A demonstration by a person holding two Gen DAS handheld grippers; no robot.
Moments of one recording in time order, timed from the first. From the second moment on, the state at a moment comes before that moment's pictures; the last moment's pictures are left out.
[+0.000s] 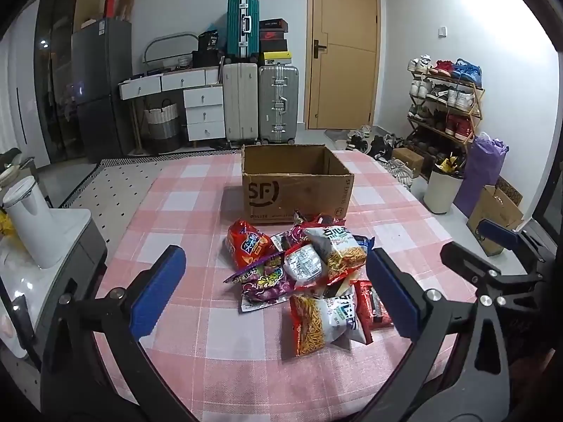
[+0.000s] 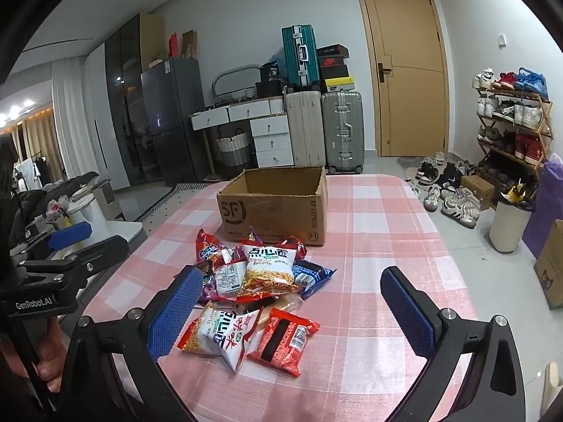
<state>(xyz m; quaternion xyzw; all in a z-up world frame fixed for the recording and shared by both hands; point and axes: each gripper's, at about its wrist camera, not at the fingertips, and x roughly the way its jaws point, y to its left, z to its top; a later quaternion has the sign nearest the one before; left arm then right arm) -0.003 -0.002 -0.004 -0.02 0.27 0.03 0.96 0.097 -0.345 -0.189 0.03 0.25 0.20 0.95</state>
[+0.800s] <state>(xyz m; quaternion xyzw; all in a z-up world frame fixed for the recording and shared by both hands) -0.003 0.000 -0.006 -0.02 0.27 0.04 0.96 0.097 -0.340 -0.187 0.03 0.24 0.20 0.95</state>
